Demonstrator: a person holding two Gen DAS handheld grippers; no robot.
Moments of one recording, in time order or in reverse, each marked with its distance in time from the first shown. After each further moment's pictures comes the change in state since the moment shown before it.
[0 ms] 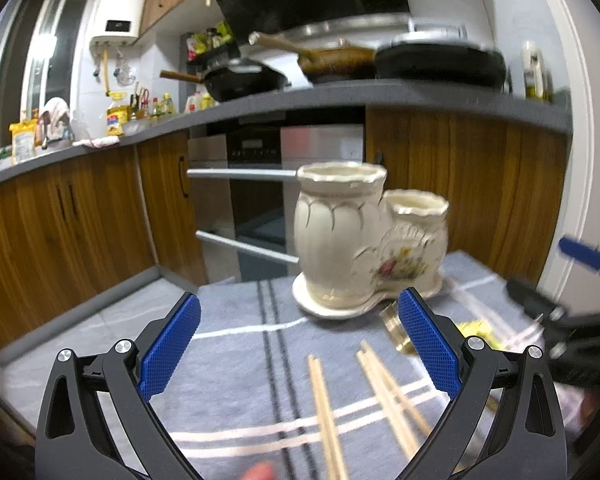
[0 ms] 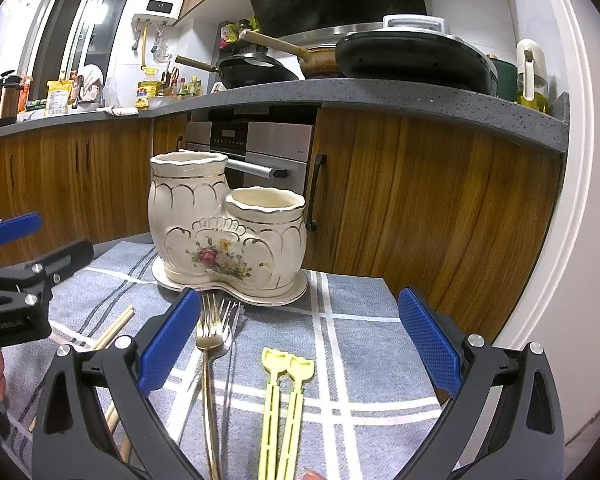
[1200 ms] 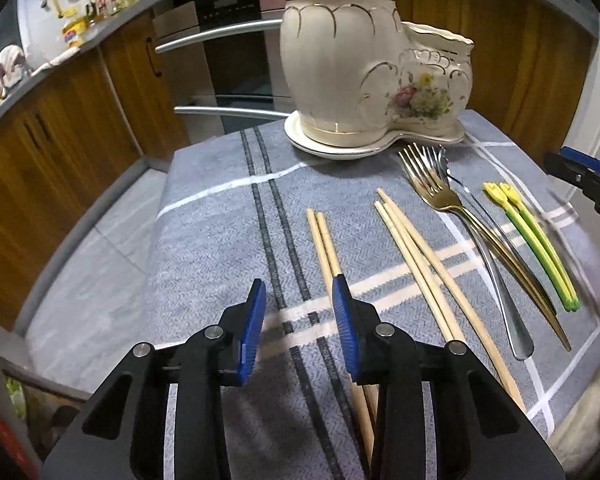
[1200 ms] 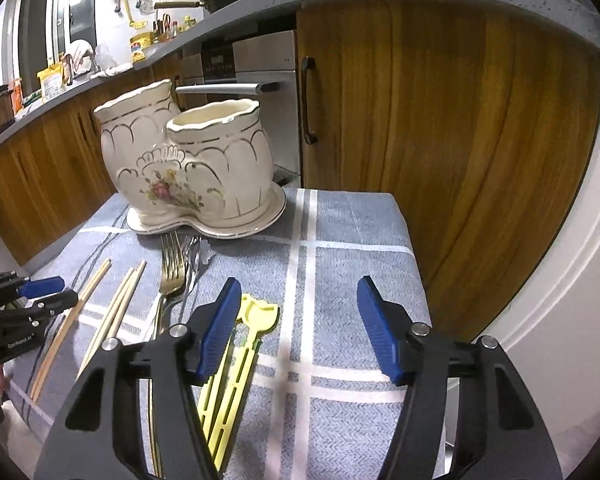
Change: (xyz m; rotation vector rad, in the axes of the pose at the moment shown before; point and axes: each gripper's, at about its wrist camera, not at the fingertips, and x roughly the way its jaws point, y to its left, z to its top) left arm 0.040 0.001 -0.043 0.059 0.507 -0.048; right arm 0.049 -0.059 -0.010 0.082 0.329 0.121
